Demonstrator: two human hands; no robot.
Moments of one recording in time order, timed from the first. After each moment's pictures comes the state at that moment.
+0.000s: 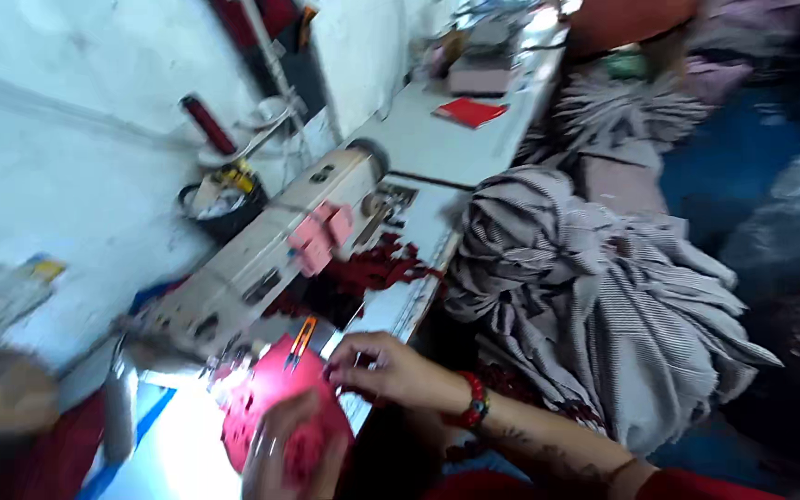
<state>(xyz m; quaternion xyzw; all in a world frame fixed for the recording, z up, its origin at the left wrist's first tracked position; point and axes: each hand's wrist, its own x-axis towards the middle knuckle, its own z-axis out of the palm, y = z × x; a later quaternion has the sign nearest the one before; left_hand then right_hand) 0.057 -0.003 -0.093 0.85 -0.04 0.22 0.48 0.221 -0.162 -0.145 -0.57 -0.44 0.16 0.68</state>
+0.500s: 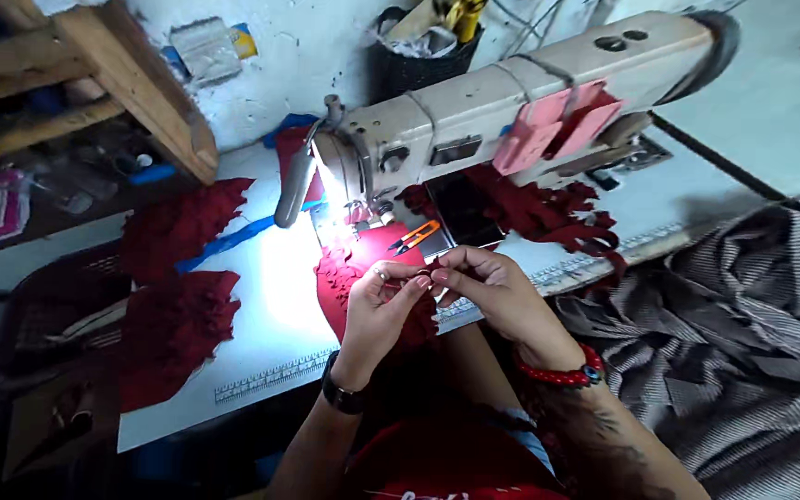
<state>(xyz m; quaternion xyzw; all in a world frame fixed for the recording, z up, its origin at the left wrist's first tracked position) 0.076 -0.010 -0.144 0.68 0.14 0.32 0.65 0.215 -0.134 -0.140 -0.58 -0.37 0.30 0.66</state>
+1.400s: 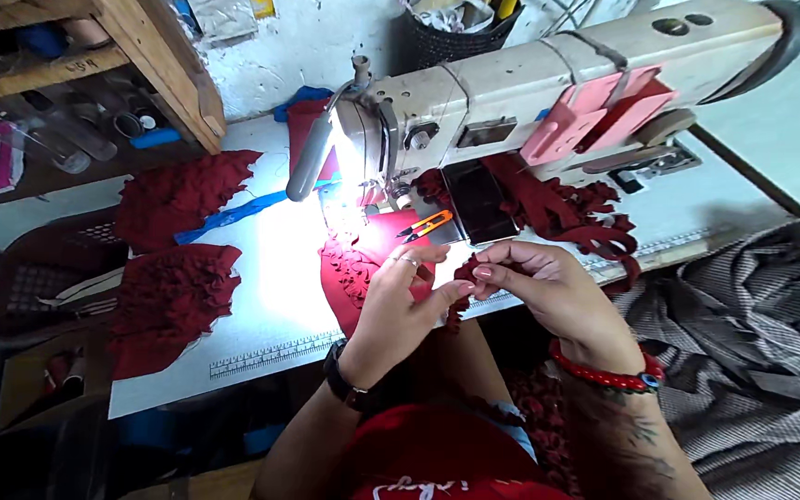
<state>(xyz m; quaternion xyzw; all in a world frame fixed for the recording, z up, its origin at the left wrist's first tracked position) 0.074 -0.020 -0.135 0.79 0.10 0.29 0.53 0.237 -0.161 -0.132 -0.61 -0.42 0.29 0.61</state>
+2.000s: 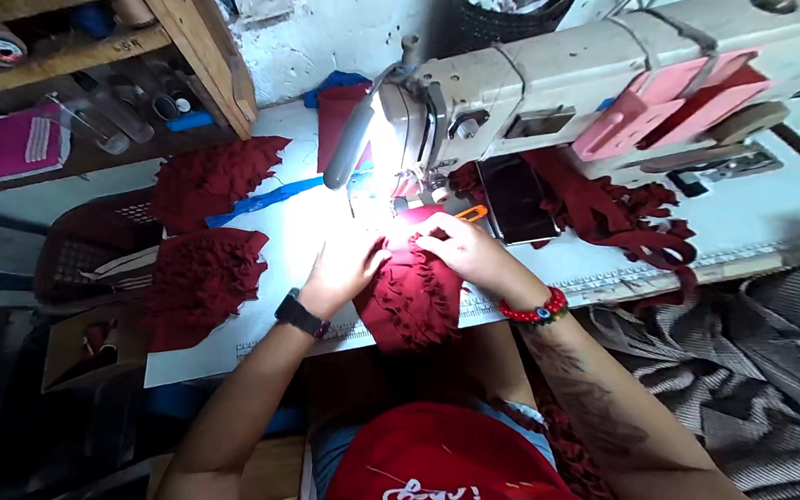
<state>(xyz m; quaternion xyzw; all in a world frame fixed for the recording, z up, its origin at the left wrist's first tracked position) 0.045 0.094 -0.177 0.97 0.14 0.18 0.12 0.233 -0.060 -0.167 -0.71 -0.54 0.21 0.40</state>
